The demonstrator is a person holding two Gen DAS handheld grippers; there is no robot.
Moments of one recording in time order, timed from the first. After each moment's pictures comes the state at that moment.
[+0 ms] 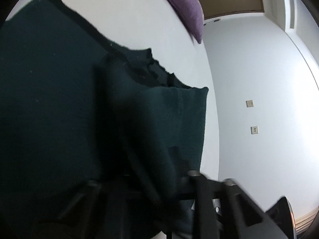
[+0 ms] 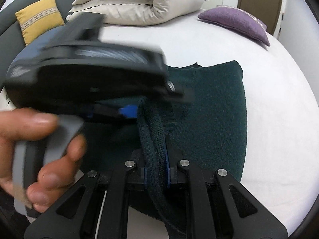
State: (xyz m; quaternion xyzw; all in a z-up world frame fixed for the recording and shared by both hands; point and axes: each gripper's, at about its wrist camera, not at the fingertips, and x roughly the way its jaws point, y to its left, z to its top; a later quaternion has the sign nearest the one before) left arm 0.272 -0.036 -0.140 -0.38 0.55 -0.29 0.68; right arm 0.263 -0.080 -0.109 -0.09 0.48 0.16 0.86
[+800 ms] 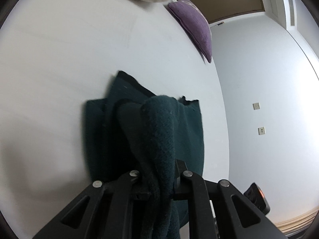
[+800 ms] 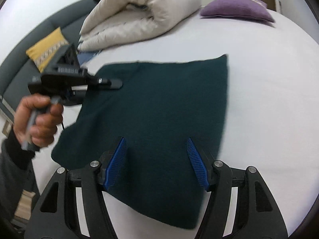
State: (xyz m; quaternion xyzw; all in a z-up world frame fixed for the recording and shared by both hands) left arm 0.300 0.107 -0.118 -0.35 0.55 -0.27 0.71; right arm 0.255 -0.120 -0.120 0.05 0.46 0.22 0.86
